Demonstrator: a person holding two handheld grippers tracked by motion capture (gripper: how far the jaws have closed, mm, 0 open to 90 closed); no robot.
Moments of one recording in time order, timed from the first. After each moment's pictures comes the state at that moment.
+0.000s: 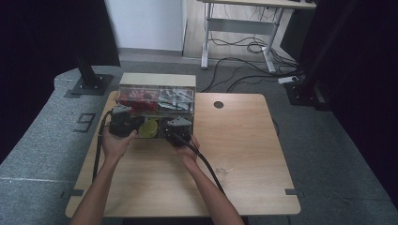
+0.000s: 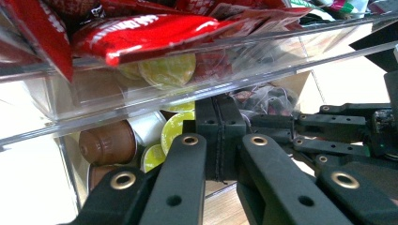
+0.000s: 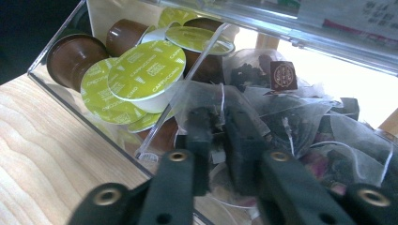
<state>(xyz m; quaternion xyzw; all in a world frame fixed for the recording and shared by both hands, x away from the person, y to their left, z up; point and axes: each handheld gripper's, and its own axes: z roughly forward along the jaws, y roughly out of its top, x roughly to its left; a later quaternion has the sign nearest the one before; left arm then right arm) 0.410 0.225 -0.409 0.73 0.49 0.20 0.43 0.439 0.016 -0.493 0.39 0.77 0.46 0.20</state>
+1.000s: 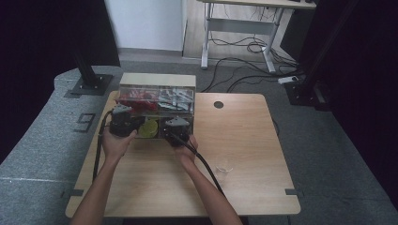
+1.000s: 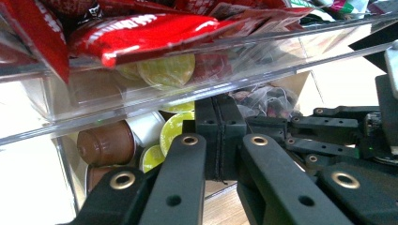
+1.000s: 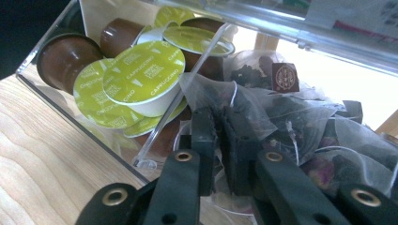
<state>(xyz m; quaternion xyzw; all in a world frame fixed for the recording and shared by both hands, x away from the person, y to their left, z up) 0.411 0.224 -0.409 0.73 0.49 0.19 0.43 0.441 0.023 -0.495 0.39 0.77 0.46 0.22</state>
